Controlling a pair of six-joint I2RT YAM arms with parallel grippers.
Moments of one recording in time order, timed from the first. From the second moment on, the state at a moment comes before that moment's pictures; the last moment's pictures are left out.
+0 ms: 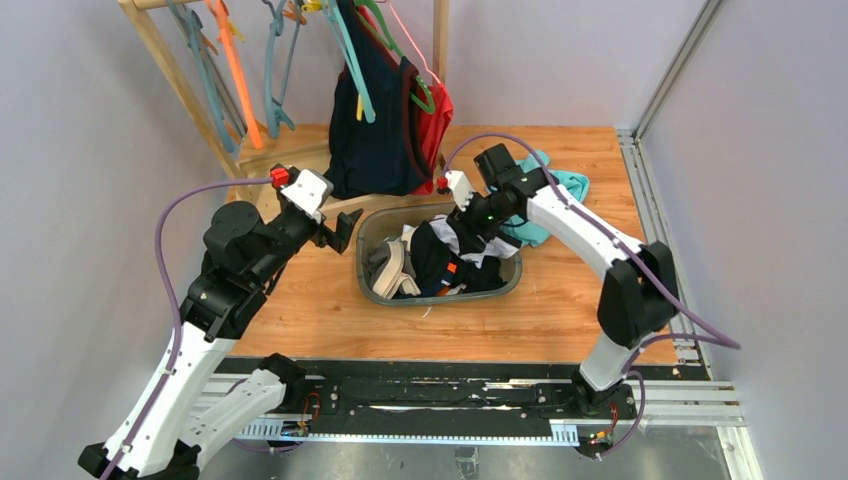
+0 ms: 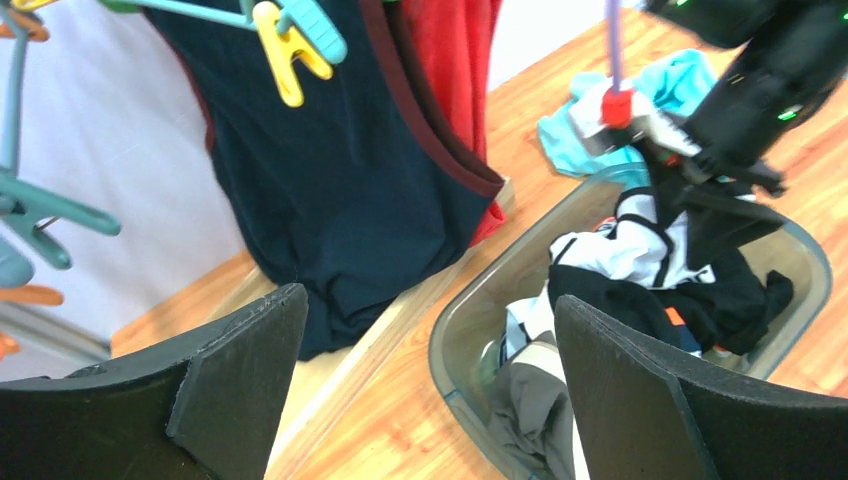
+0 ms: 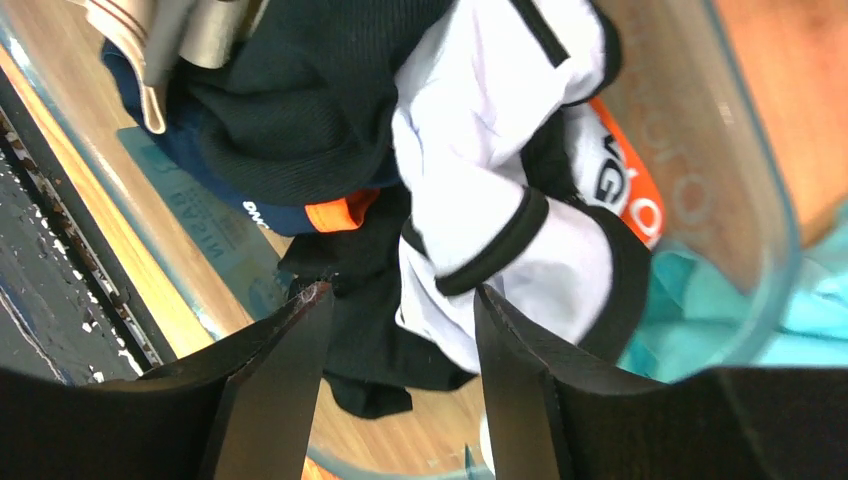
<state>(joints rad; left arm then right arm) -0.47 0.74 1.05 -0.34 0.09 0.27 0.53 1.73 1.44 -0.83 -0.43 -0.47</state>
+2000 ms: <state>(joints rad) -0.01 0.55 0.58 -0.08 0.15 0.09 0.15 0.74 0.80 -0.48 -0.07 -0.28</state>
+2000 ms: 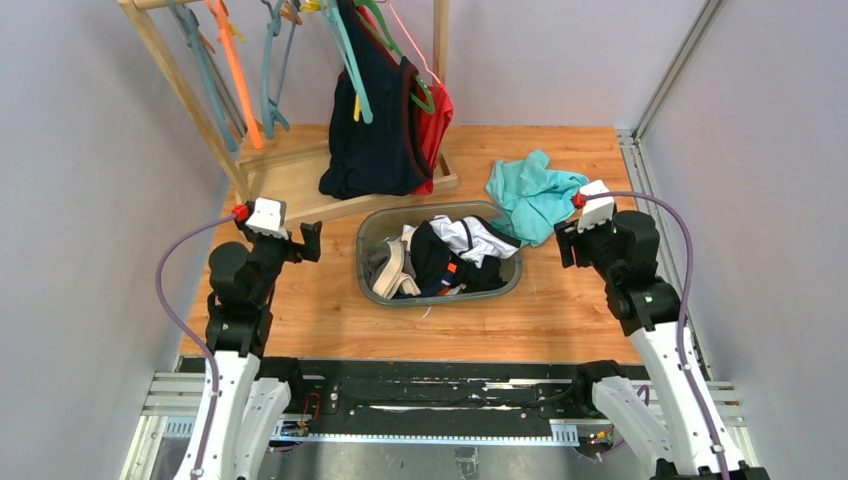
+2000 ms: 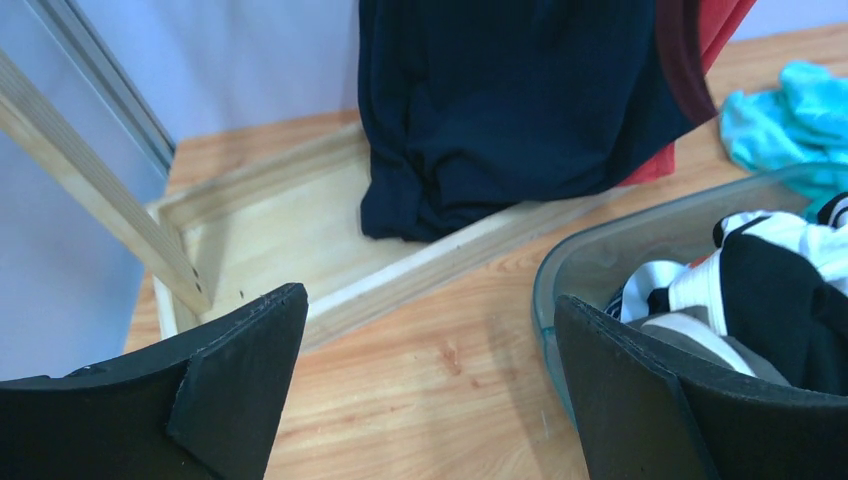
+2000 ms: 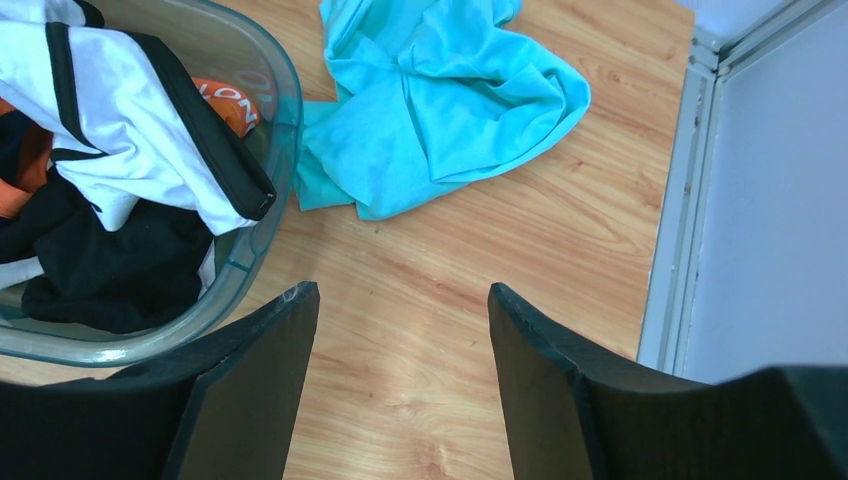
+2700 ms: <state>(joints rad) -0.01 0.30 0.54 -0.04 0.16 0.12 0.15 0.56 0.76 -0.42 -0.05 -0.28</state>
